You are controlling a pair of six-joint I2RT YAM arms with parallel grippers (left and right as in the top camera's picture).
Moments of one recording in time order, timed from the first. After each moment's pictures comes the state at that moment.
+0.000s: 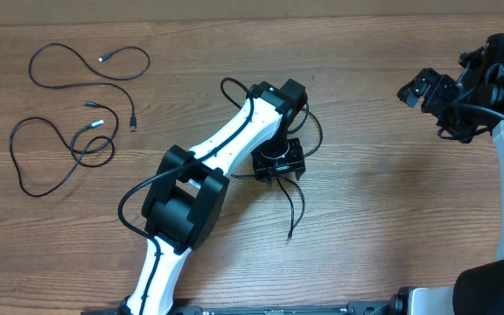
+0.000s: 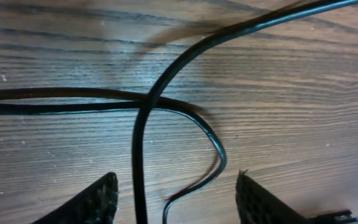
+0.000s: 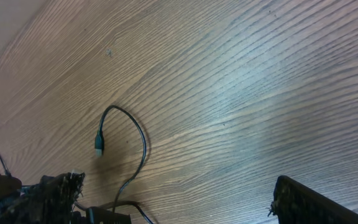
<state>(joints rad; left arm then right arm) -0.62 2.25 1.82 -1.24 0.35 -0.70 -0.21 1.58 1.56 -1.11 -0.29 0.35</state>
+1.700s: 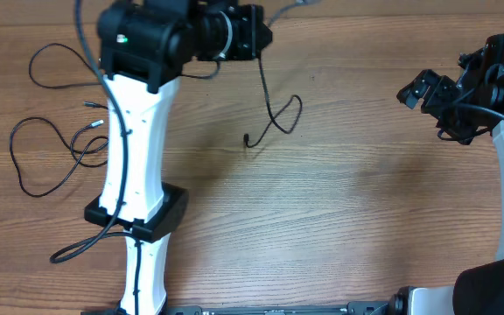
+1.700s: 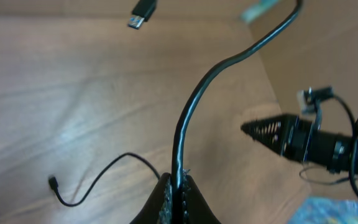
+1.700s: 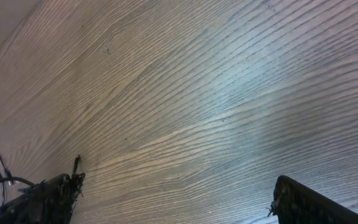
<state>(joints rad) -0.35 2.24 3.12 -1.60 0.47 -0.38 -0.21 1.58 1.56 -1.12 -0.29 0.35</state>
